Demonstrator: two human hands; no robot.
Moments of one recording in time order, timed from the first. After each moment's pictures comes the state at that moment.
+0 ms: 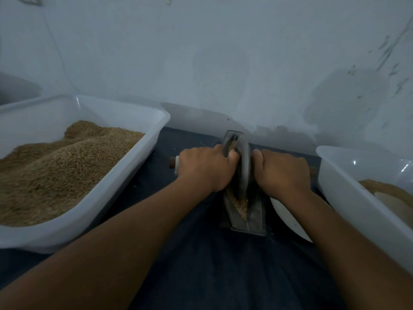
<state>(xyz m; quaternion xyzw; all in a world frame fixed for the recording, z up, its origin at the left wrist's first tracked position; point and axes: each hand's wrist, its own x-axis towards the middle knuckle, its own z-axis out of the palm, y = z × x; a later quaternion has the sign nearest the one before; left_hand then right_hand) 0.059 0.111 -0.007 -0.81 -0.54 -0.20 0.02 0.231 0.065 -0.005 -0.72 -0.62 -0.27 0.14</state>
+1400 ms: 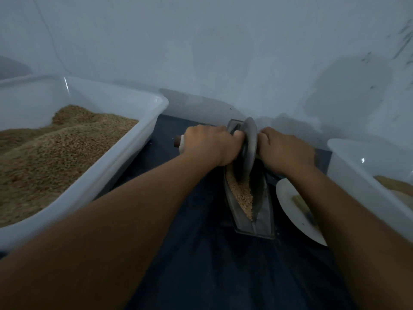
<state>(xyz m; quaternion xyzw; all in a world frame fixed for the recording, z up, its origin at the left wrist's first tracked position) 0.077 0.152 0.002 -0.81 -0.55 -0.18 0.00 0.243 0.104 0.011 -0.76 -0.61 -0.14 0.14</state>
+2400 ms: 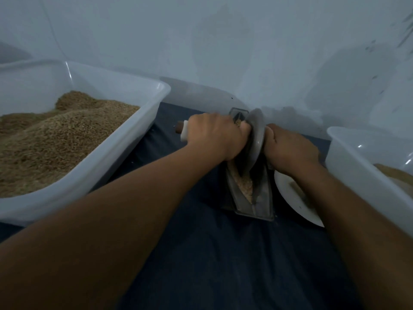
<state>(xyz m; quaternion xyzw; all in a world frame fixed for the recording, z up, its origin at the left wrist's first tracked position) 0.073 0.117 0.009 -0.81 -0.56 -0.20 0.04 0.240 0.075 0.001 -0.75 -0.63 -0.12 0.16</state>
